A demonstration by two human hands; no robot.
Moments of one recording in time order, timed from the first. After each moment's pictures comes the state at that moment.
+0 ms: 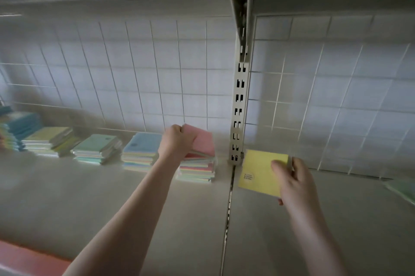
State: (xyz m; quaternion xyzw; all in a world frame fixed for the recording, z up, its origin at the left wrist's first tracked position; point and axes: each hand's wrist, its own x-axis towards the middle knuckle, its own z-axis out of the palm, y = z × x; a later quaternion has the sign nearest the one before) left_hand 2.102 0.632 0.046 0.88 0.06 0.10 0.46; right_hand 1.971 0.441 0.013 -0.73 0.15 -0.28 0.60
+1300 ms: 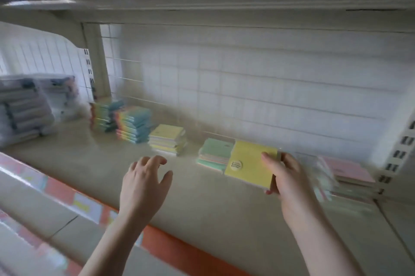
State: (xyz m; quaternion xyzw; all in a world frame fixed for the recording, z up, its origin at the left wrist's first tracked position) left_hand 2.056 0.986 -0.013 0.92 0.07 0.29 0.24; right_hand 2.048 0.743 0.034 -0.69 0.06 -0.15 0.70
